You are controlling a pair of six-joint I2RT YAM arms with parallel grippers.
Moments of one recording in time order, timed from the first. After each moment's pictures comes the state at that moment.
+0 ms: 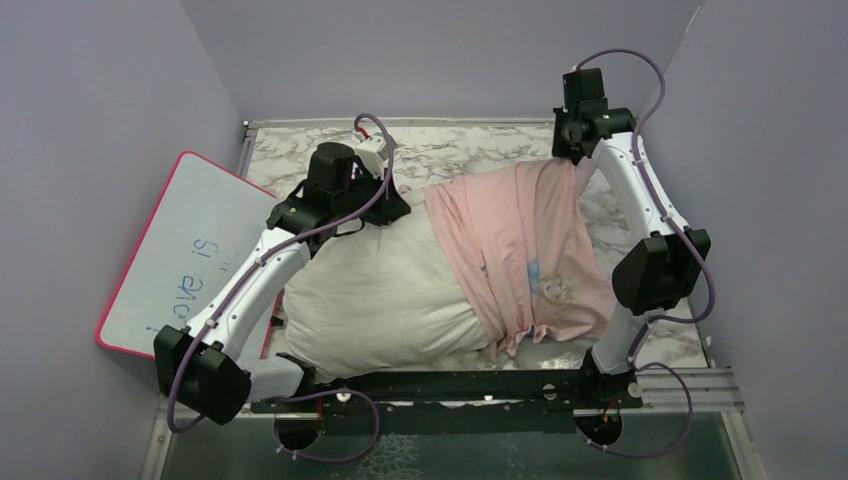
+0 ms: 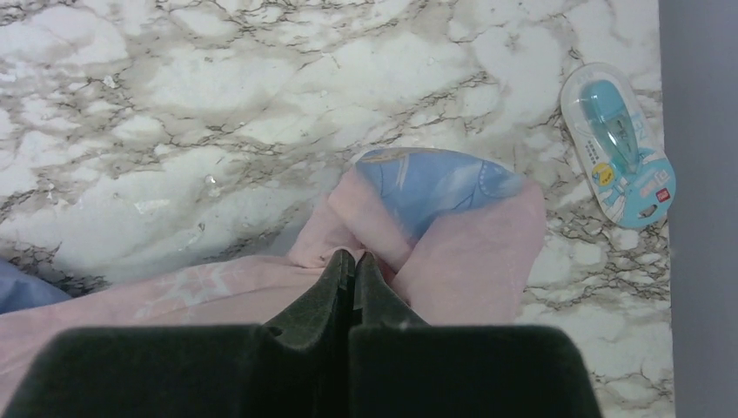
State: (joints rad) left arm -0.43 1.25 1.18 -0.43 0.41 -0.24; right arm 0.17 1.82 1.88 -0.87 0.27 0.17
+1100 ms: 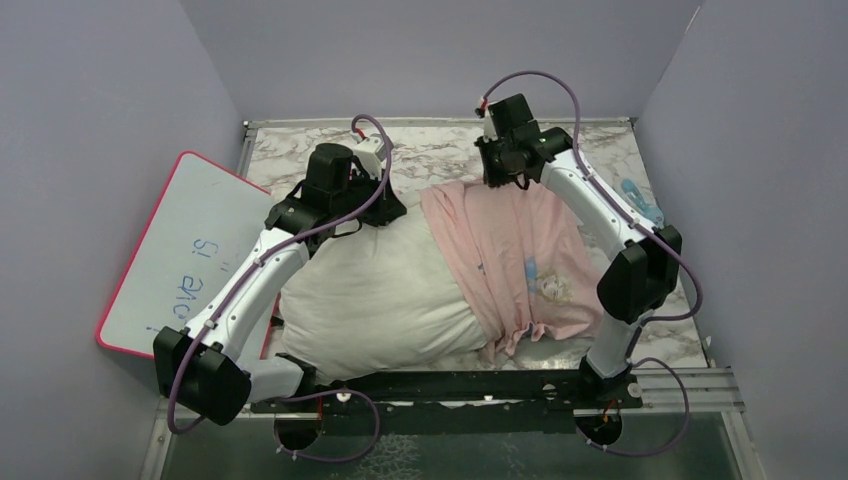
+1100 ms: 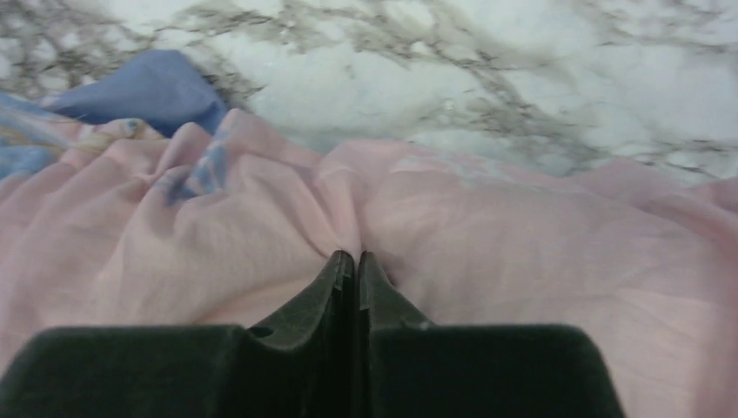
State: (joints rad) left arm -0.42 1.25 1.18 -0.46 0.40 -0.23; right arm 0.48 1.83 1.80 -0.84 0.03 0.08
